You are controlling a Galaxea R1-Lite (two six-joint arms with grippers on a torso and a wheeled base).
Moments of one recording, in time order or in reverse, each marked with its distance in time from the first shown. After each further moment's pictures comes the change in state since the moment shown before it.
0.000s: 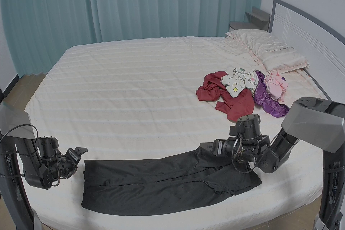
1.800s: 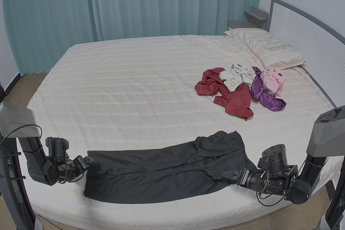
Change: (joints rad) left arm -0.085 -0.029 -0.066 0.270 0.128 0.176; right arm 0.057 -0.210 0.605 -0.218 -0.103 0.391
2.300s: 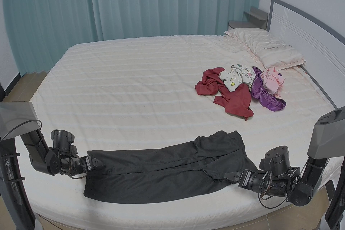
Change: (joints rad) left arm -0.038 -0.038 -0.155 0.297 -0.045 0.315; right arm -0.004 -0.001 0.044 -0.059 0.008 -0.020
